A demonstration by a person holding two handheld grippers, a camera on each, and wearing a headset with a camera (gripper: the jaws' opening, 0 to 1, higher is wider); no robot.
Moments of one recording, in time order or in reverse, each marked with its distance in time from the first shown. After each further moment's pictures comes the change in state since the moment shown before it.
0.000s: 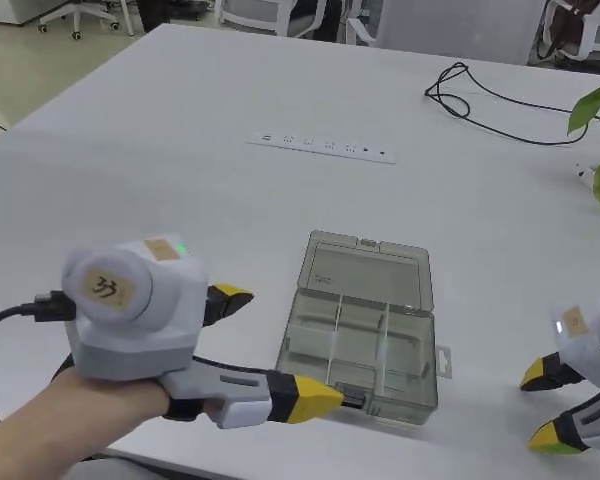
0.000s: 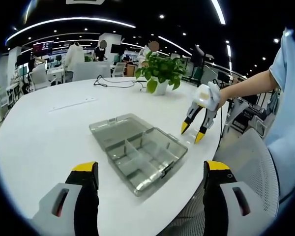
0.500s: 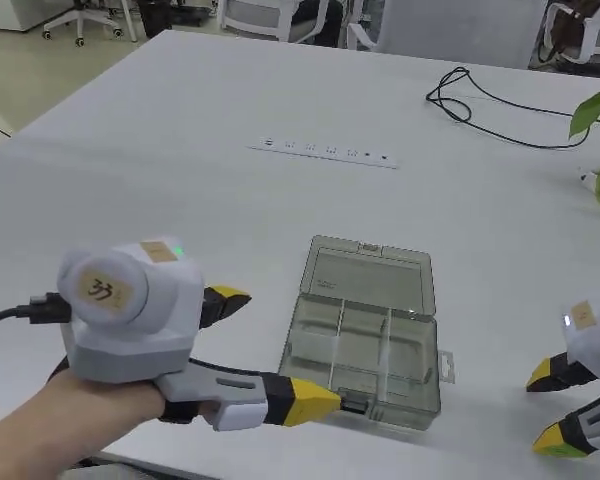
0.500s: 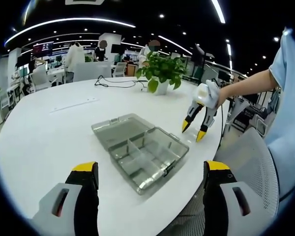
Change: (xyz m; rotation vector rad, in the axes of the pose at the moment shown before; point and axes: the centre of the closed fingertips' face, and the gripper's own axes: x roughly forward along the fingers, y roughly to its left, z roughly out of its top) left arm -0.004 0.005 0.001 0.008 0.005 0.009; right arm -0.002 -0.003 0.000 0.073 -0.023 0.017
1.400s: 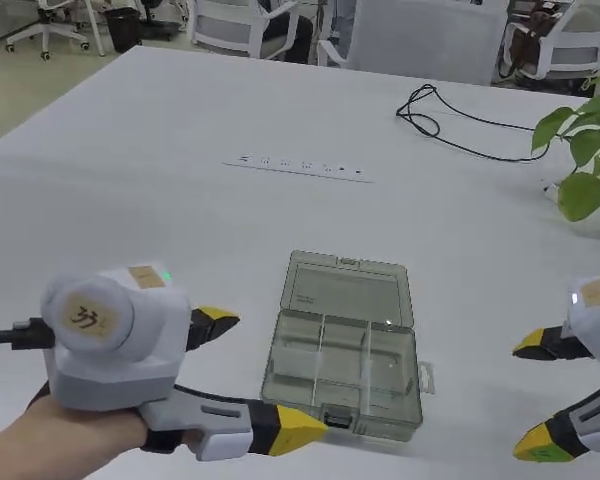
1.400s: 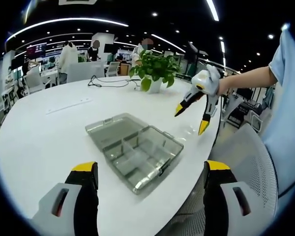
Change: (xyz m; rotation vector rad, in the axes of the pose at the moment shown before) left arm 0.002 -0.010 0.000 0.031 0.014 -0.050; right arm -0.034 0.005 0.024 0.070 -0.085 -0.082
